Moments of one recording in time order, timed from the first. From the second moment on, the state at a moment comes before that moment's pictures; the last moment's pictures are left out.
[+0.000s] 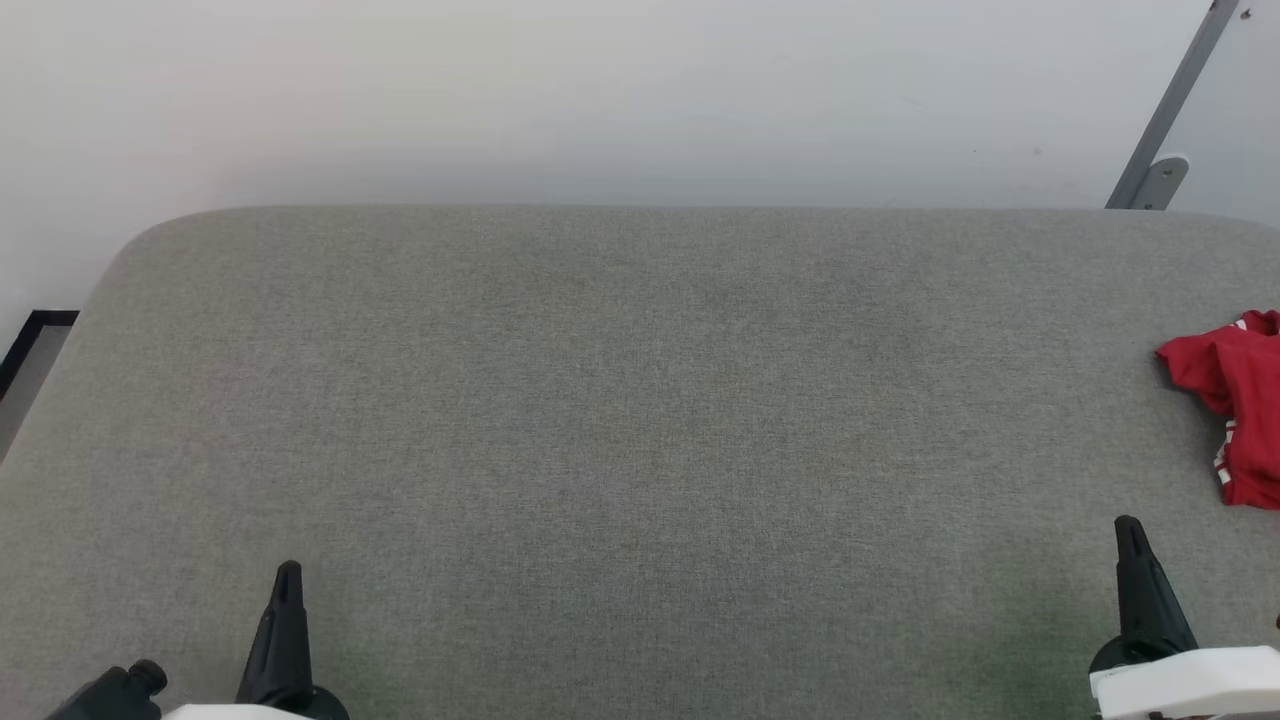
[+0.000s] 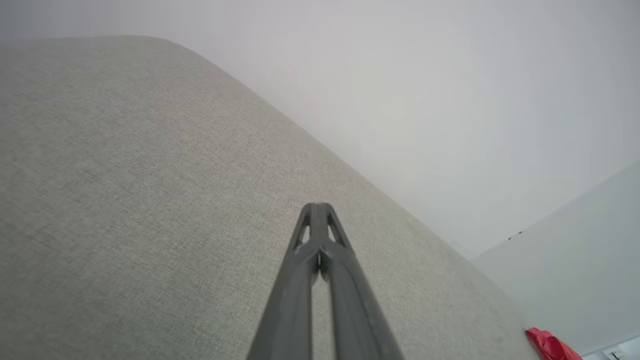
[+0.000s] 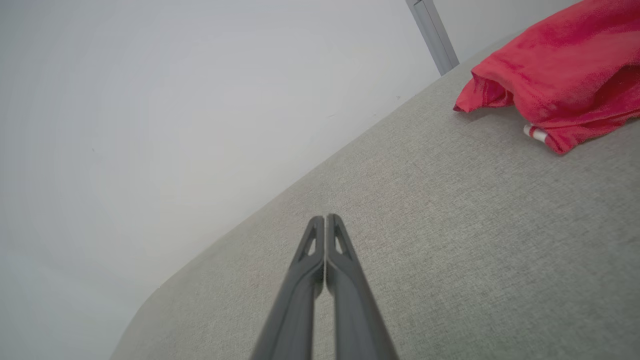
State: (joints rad) left arm 0.12 0.09 0.06 0.12 -0.77 -0.13 -0.15; right arm 0.07 -0.12 -0.12 0.17 0.81 0.13 -0.13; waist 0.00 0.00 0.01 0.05
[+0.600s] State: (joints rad) left arm 0.06 0.09 0.06 0.15 -1.00 -0.13 -0.09; right arm 0.02 -0.10 -0.12 0.19 1.02 0.13 -0.07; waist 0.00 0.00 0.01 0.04
